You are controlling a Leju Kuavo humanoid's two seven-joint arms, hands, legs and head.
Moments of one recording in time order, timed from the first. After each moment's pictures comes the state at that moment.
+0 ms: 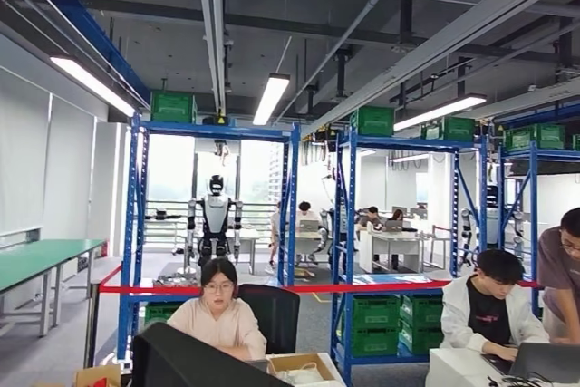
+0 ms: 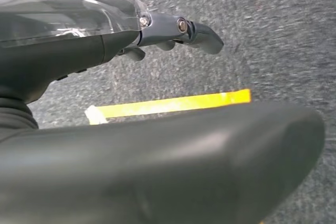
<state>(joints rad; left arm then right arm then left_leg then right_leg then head) -0.08 0.11 1.36 -0.24 -1.25 -0.11 -0.45 -0.65 0.07 0.69 -1.56 -0.26 0.45 -0.32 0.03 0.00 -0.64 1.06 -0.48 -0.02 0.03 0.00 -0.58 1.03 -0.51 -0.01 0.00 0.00</state>
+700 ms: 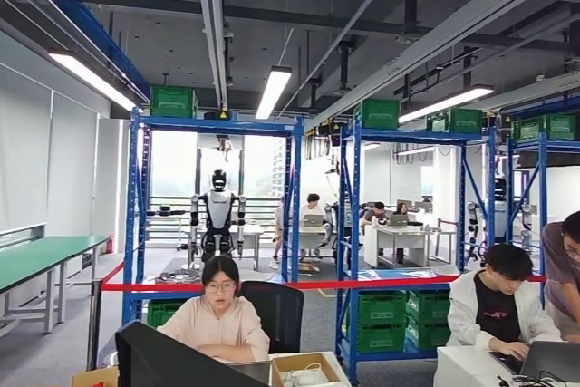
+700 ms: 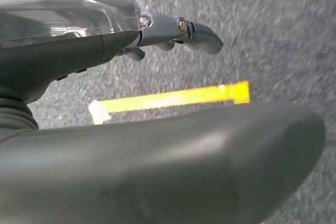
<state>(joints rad) -0.08 0.10 1.36 -0.24 -1.25 -0.11 -0.44 -0.69 0.09 0.70 -1.43 -0.20 0.39 -0.34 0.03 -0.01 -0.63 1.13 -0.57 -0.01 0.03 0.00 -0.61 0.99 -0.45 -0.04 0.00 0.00</state>
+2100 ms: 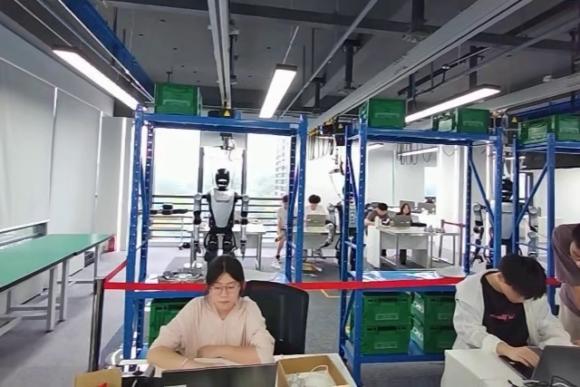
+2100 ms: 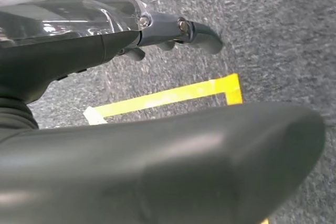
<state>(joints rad) -0.08 0.07 1.30 -0.23 -1.30 -0.11 -0.46 -0.91 0.20 0.46 -0.61 1.49 -0.19 0.07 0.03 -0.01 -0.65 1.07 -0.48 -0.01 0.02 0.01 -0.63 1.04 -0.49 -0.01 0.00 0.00</state>
